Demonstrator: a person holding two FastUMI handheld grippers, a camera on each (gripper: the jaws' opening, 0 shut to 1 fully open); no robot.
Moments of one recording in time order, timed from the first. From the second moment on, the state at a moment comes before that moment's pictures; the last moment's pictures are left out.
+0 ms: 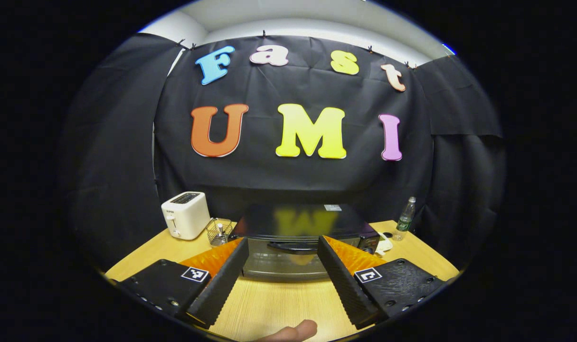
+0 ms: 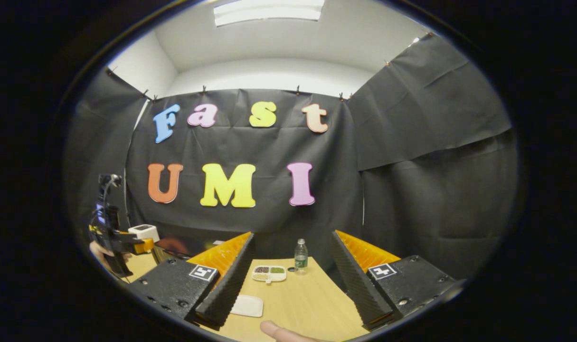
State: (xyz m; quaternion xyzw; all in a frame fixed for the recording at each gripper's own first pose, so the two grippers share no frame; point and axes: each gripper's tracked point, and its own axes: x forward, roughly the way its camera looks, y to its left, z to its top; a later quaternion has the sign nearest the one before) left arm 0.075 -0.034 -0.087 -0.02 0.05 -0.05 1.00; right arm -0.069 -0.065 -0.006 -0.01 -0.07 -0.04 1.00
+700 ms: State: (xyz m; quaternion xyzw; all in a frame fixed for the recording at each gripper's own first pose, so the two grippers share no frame) left arm -0.055 0.003 -0.015 -0.04 -0.03 -0.01 1.00; right arm -0.062 -0.062 -0.020 0.00 -0.04 -0.03 1.00
